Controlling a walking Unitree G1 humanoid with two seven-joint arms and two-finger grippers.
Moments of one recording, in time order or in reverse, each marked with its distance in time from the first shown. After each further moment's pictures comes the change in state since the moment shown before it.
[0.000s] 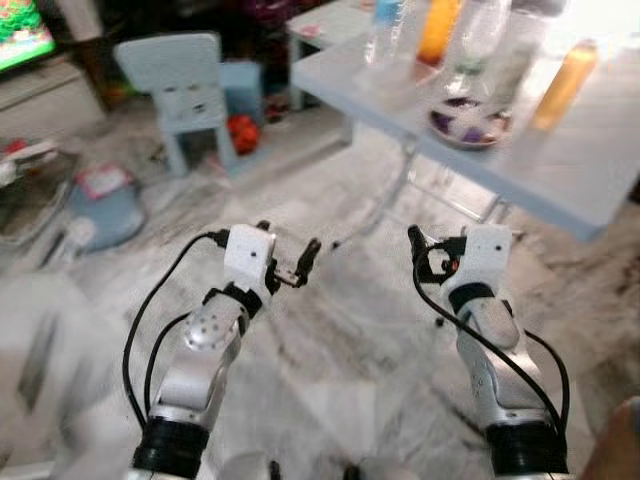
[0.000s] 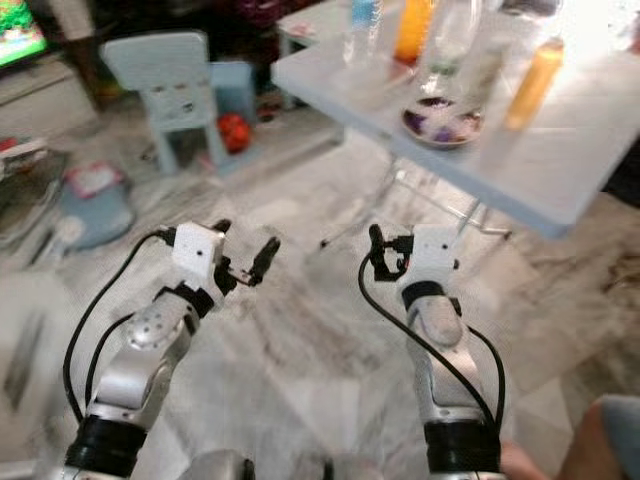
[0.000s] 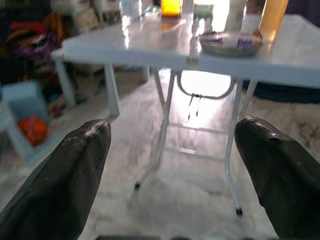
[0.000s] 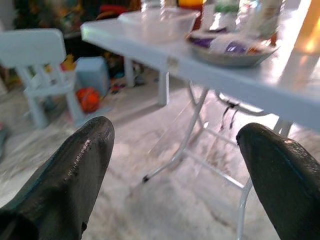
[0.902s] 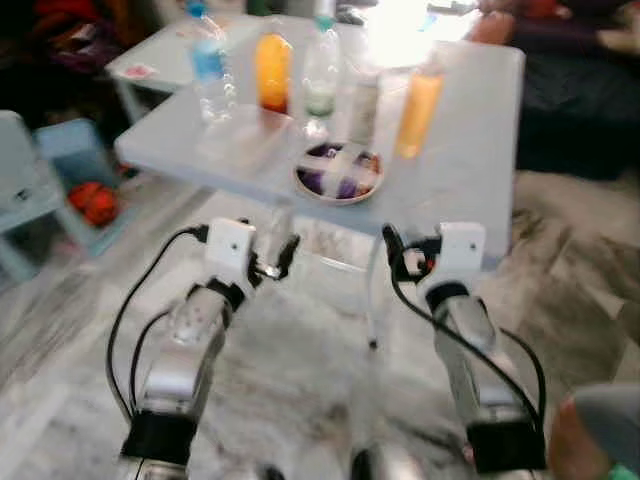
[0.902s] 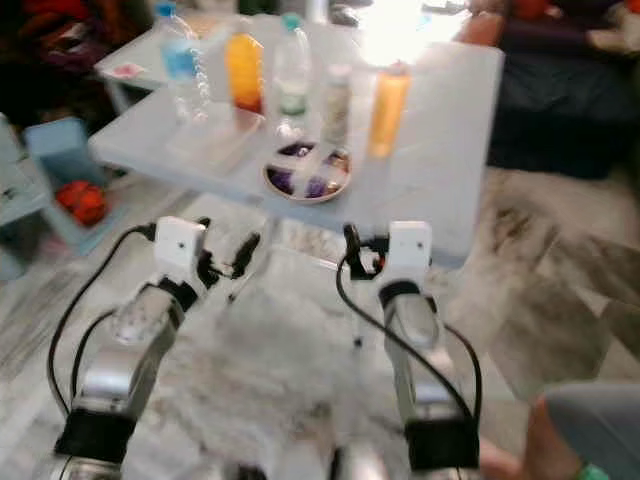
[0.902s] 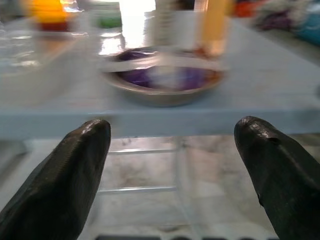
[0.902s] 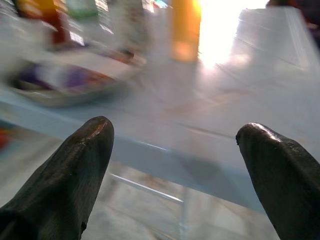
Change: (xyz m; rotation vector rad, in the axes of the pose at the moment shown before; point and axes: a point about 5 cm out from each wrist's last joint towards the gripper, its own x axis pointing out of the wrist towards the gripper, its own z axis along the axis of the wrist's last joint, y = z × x) left arm 0.005 -0.011 -0.007 -0.033 0.041 -0.029; right arm -0.002 0.000 -0.007 0.009 0.025 0.005
